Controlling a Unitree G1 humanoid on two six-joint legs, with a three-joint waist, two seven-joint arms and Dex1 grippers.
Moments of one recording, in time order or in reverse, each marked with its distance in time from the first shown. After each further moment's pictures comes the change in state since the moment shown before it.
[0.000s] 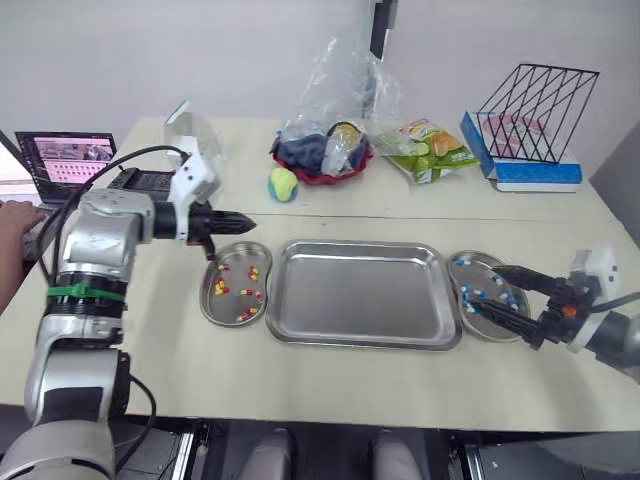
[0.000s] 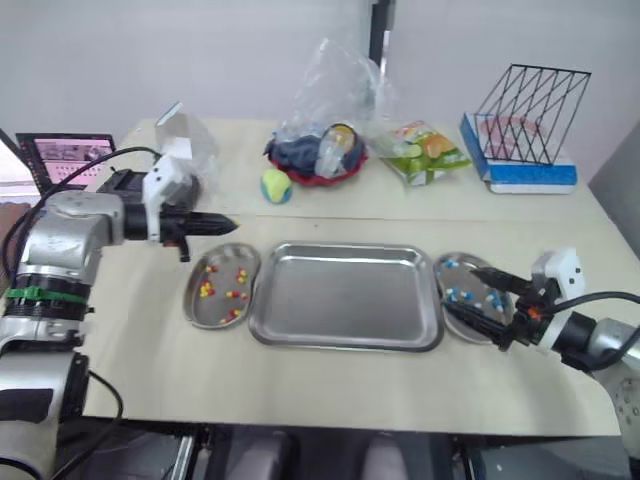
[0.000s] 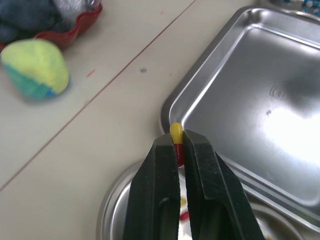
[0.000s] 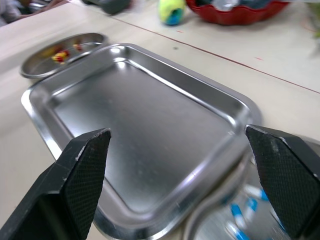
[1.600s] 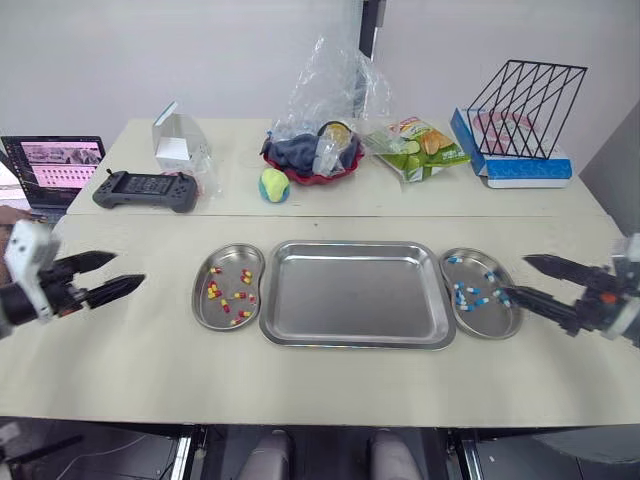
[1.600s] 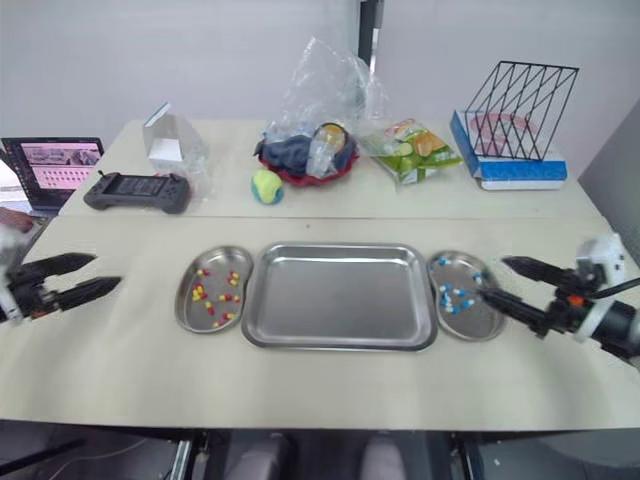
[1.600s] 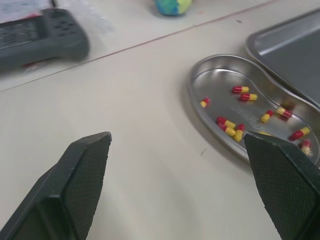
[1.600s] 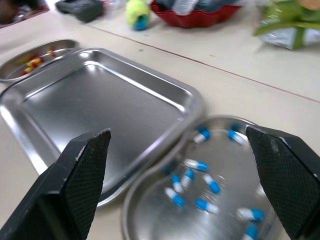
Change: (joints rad) left arm 0.637 0.167 0.567 -0.096 -0.259 -0.105 0.125; right arm -0.053 -0.052 -0.102 0.355 -0.072 -0.125 0.178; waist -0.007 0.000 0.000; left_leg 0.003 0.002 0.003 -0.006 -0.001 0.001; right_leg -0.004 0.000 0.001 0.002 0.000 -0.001
